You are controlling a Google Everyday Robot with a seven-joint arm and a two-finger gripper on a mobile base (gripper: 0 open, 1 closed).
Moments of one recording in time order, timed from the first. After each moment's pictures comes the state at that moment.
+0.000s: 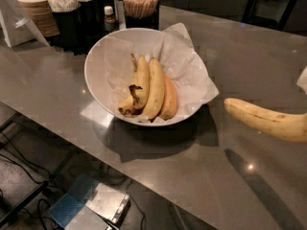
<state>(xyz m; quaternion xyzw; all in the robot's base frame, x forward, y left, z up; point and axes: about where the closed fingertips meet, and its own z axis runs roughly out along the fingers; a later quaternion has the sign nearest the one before) 0.320 -0.179 1.078 -0.32 0.61 0.43 0.58</state>
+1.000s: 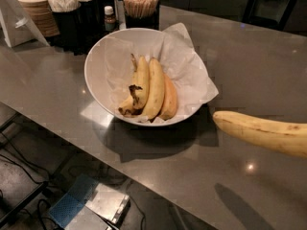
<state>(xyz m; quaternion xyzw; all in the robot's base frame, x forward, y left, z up) 0.283 -0.163 1.125 -0.40 0.57 0.39 0.60</state>
